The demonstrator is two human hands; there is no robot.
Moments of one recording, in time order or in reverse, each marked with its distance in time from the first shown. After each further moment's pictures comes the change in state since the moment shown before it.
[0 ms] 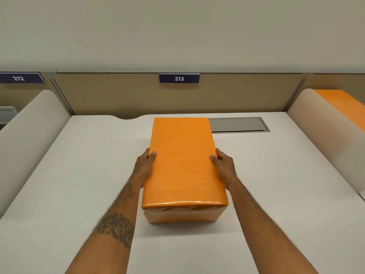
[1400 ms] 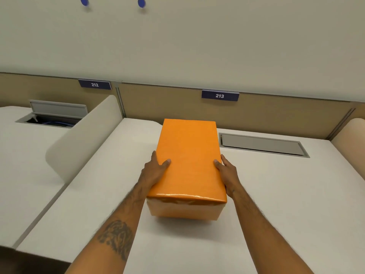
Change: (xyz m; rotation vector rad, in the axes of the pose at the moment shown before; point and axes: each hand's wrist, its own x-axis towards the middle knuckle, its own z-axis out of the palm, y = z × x) left_hand -0.073 -0.004 -0.092 0.465 0.248 -0.011; right_hand -0.050 -0.031 0.086 0.075 -0.215 -0.008
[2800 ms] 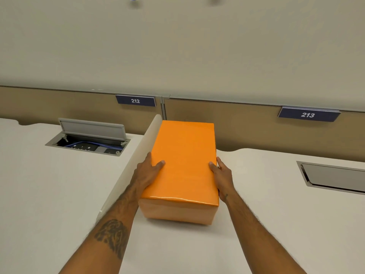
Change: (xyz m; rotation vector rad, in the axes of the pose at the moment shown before) left_hand 0.295 -0.147 -0.250 0.105 0.061 -0.066; right_hand 0.183 -0.055 0.366 0.101 -0.045 0.039
